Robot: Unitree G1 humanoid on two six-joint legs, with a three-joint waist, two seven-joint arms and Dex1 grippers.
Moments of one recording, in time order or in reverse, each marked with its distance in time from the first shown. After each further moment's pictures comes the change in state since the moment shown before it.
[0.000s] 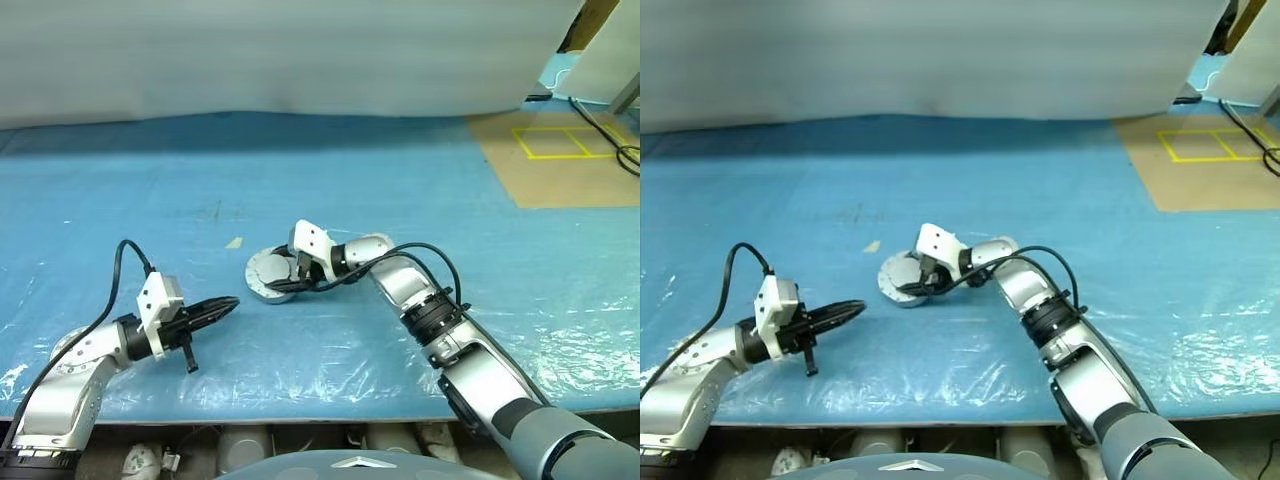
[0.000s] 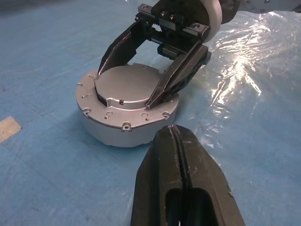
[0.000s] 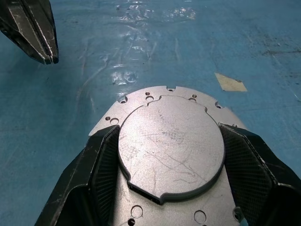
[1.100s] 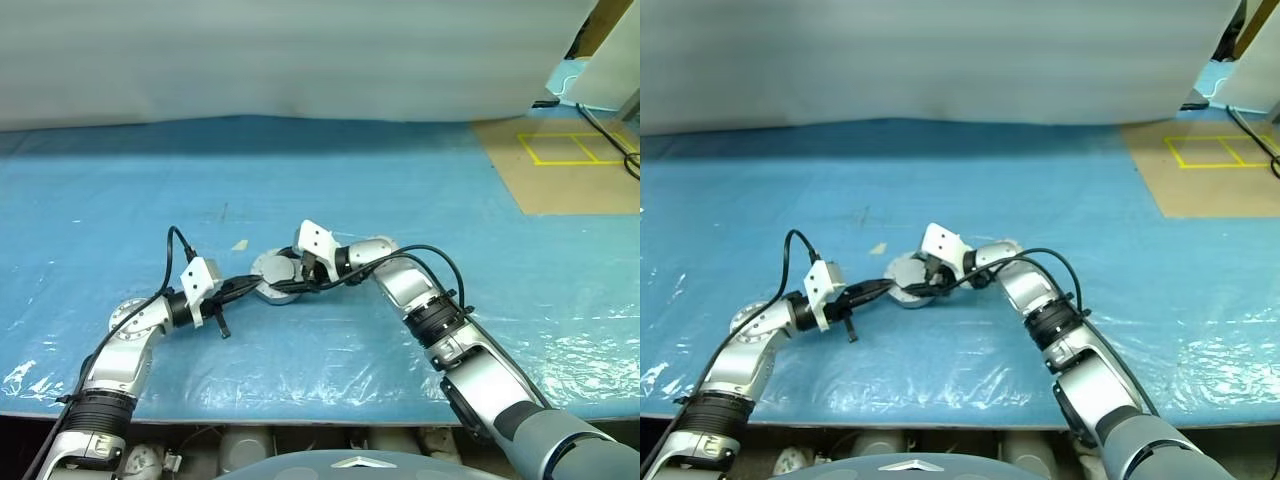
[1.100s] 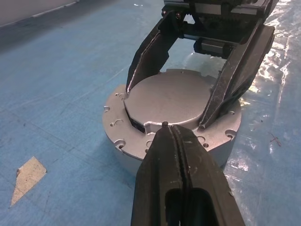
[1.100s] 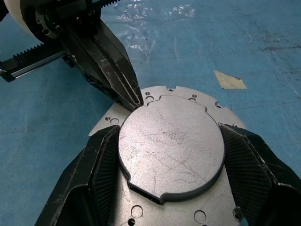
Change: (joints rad) left arm -0.270 -0.125 -0.157 0.389 0.228 -0.323 0.040; right arm 0.031 -0.032 -0.009 -0.043 0.001 0.029 0.005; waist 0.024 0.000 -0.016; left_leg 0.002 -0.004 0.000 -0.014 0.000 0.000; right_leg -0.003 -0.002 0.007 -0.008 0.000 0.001
